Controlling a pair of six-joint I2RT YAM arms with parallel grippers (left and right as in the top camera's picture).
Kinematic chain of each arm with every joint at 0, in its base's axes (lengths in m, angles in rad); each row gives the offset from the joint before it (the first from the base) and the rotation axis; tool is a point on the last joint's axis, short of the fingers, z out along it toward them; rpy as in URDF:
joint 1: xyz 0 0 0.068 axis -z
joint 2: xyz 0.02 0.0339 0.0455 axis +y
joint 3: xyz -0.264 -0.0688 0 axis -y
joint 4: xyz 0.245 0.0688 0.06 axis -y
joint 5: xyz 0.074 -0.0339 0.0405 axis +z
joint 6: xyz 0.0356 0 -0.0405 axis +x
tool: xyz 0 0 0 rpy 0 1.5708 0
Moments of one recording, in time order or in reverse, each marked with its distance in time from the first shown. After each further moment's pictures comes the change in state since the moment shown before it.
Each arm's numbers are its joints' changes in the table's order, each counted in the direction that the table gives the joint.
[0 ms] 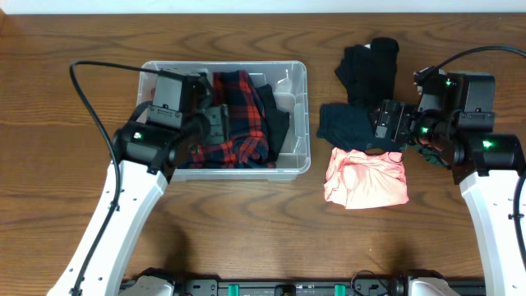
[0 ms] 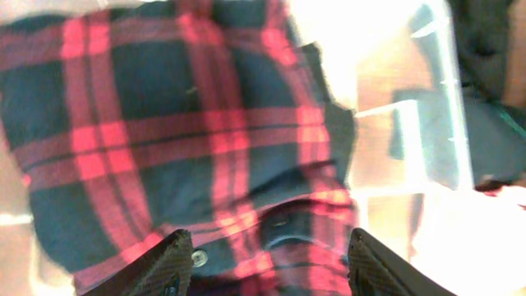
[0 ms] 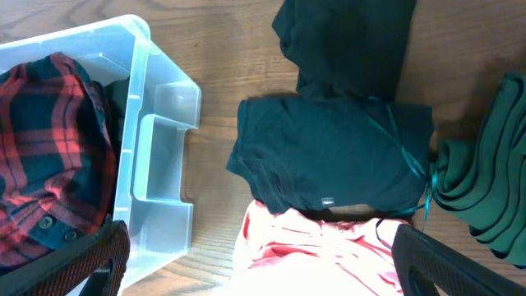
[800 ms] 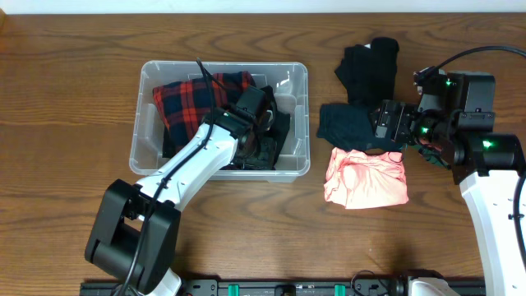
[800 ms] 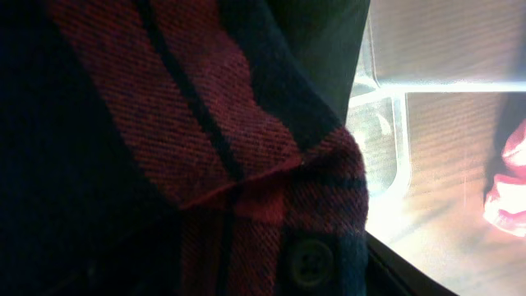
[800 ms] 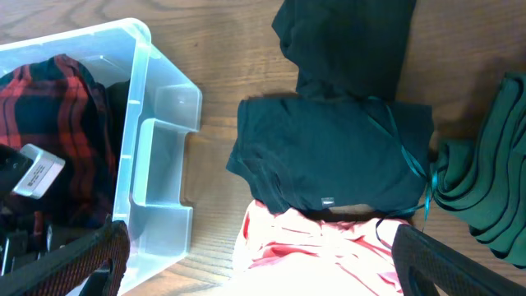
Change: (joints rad) left arm 0.213 0.427 -0.040 0.034 -0.067 0.045; right arm 0.000 0.000 0.000 0.000 0.000 0.000
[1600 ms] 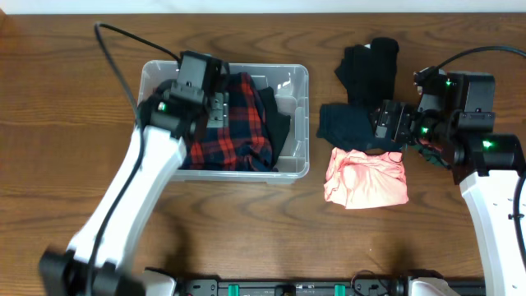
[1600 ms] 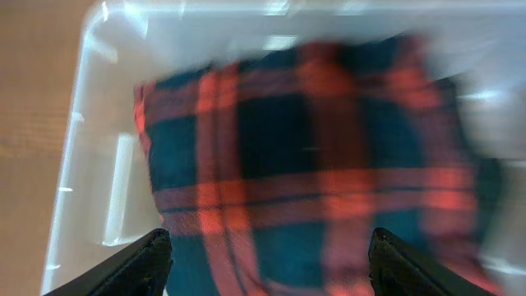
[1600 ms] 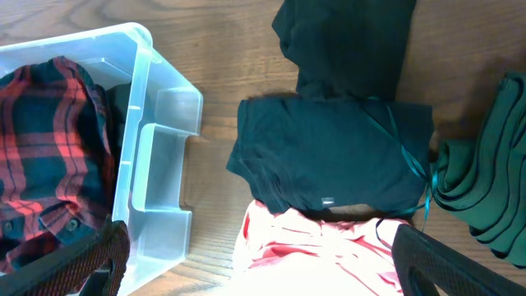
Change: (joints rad) left arm -0.195 -0.213 0.161 -0.084 0.448 0.023; right arm 0.000 0.000 0.000 0.000 0.000 0.000
